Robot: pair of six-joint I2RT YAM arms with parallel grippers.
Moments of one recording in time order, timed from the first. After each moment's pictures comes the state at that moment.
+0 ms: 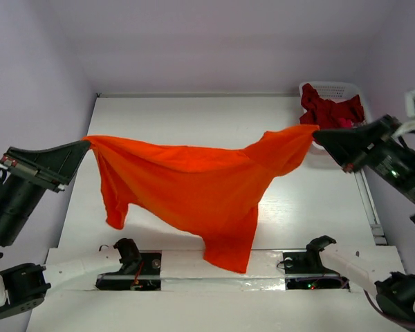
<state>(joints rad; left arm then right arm) -1.05 0.65 1.73 -0.84 -0.60 -0.60 0.45 0.92 1.87 -0.84 -0.28 0.45</state>
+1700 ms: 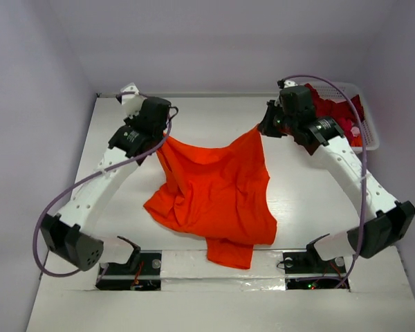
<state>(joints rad) -0.55 1.29 1.39 -0.75 -0.77 -0.81 0.45 1.39 1.52 -0.70 0.05 0.48</state>
